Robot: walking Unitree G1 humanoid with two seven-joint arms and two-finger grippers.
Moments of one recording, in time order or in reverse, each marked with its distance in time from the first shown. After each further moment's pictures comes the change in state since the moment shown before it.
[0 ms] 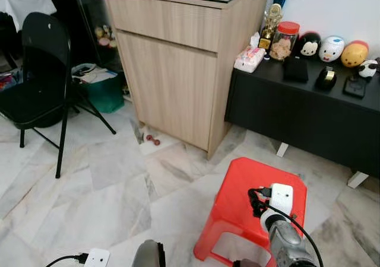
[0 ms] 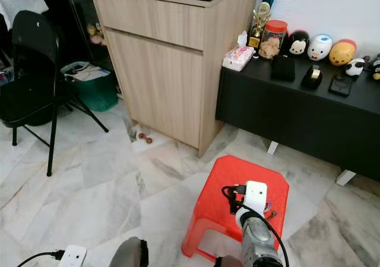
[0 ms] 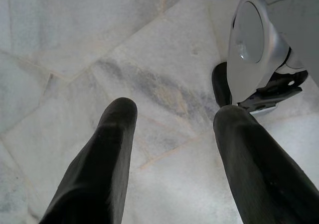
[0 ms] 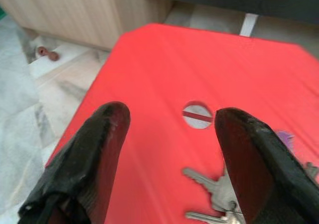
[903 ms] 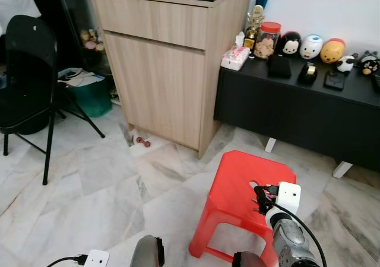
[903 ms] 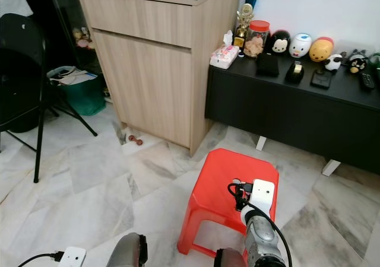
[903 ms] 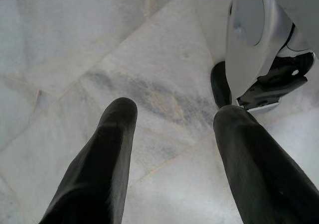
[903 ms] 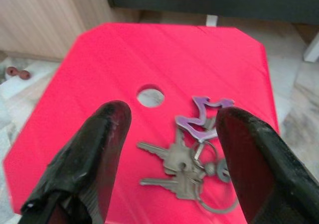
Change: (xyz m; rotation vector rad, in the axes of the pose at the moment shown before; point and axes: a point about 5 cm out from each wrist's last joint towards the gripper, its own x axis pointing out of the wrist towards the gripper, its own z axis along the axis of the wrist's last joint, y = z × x) left arm -0.001 0.000 -0.002 0.001 0.005 -0.005; right arm 0.000 -0.004 0.005 0.029 -0.035 -0.040
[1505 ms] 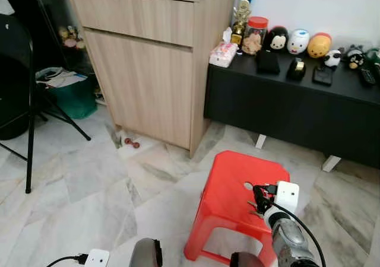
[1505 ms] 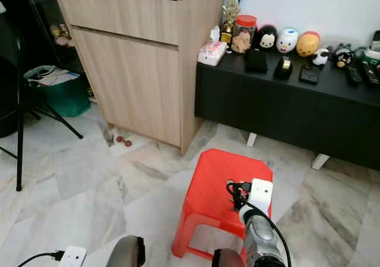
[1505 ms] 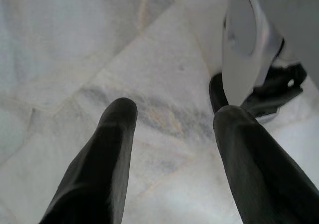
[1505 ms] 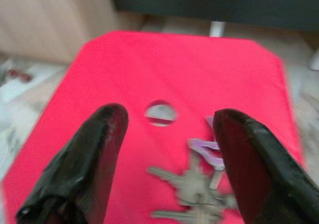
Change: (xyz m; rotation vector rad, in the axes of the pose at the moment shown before) left arm 0.001 -0.001 0.004 0.000 -0.011 -0.006; right arm -0.001 0.006 -0.002 -0.030 -0.006 0.076
